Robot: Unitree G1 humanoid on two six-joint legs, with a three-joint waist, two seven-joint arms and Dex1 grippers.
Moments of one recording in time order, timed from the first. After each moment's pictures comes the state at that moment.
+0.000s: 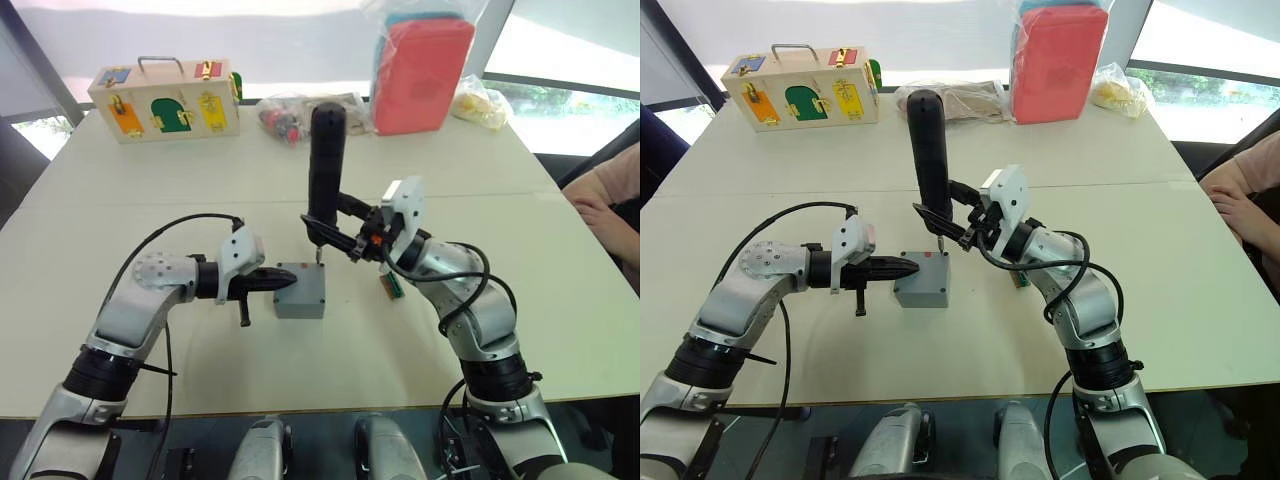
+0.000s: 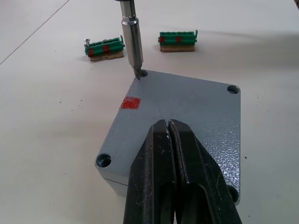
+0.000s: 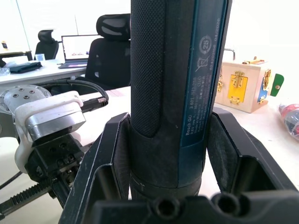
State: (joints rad) left arm -0.44 0.66 -0.15 -0.09 -0.32 0.36 -1.10; right arm -0.51 -0.27 0.11 -0.25 0.37 0.36 0.68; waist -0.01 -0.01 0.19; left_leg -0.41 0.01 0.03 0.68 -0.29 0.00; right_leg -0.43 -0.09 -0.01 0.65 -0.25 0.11
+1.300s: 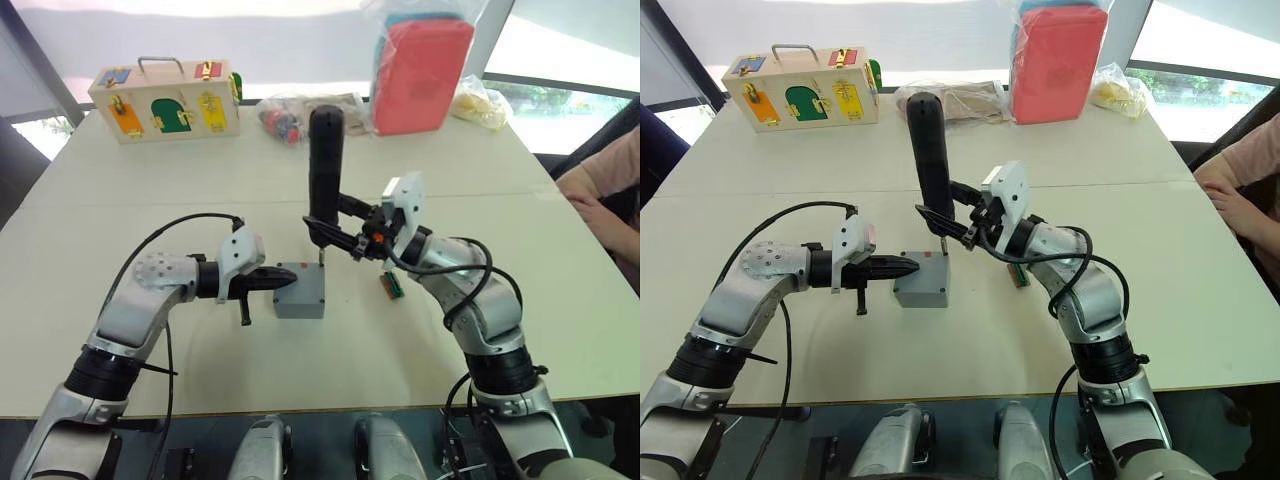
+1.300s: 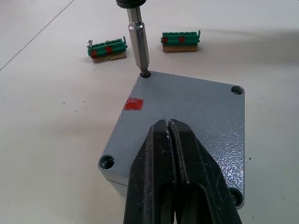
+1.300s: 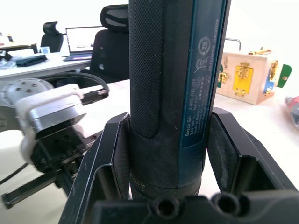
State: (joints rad) left arm -0.44 0.66 -0.15 -0.08 -0.31 0.35 -1.09; right arm -0.55 -0.28 0.11 -0.22 0.39 0.40 0.69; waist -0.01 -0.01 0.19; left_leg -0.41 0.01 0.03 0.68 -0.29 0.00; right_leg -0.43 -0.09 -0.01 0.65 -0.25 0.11
